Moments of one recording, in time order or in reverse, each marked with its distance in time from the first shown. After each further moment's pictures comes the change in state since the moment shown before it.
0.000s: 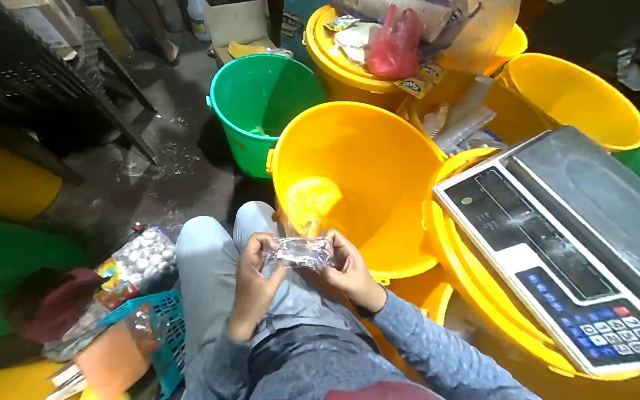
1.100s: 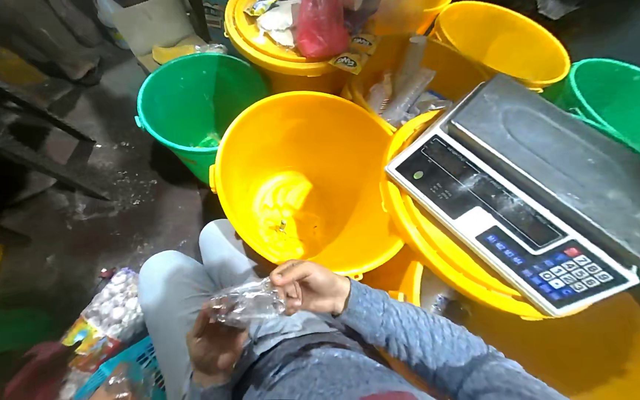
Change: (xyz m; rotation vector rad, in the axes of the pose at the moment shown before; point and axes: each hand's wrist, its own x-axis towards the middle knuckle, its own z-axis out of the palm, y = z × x) left_hand -0.032 -0.029 -0.017 -1.081 -0.086 -0.417; right_hand 0.007 0.003 -0.012 0.838 -0.227 0.654
